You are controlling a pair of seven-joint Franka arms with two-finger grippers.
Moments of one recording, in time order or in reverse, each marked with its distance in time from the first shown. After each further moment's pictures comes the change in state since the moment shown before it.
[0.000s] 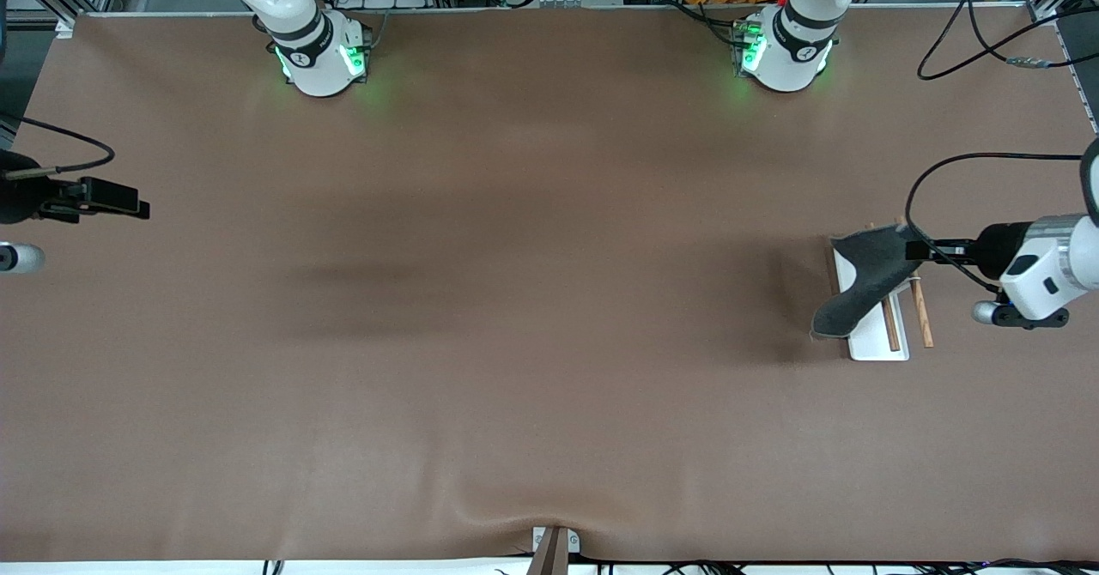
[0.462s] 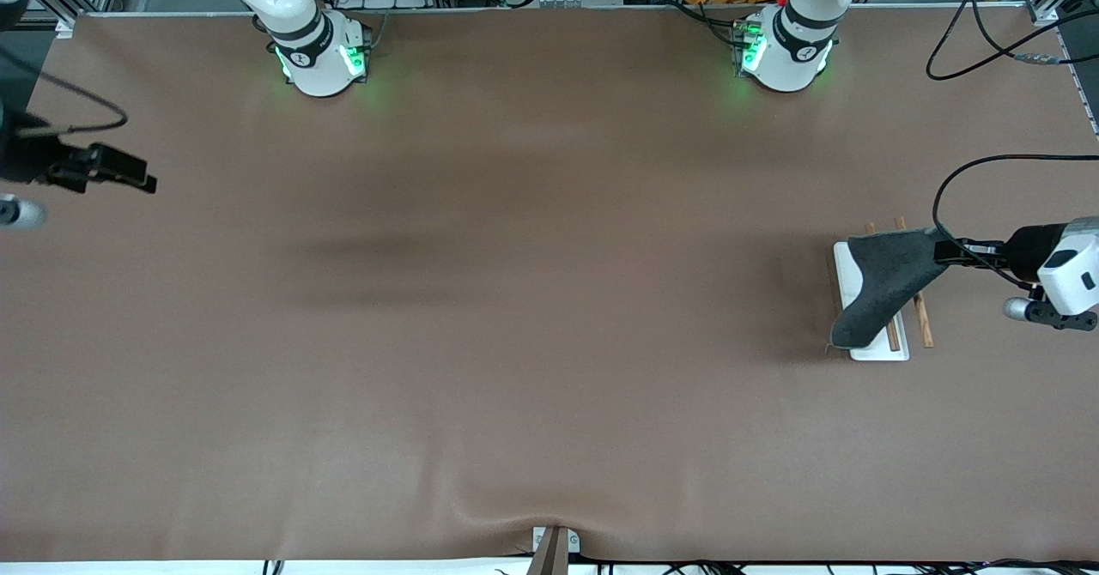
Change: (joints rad) left arm 0.071 0.019 0.002 0.002 0.000 0.032 0.187; right arm -0.007 -0.288 0.007 -0.396 -0.004 0.215 0.054
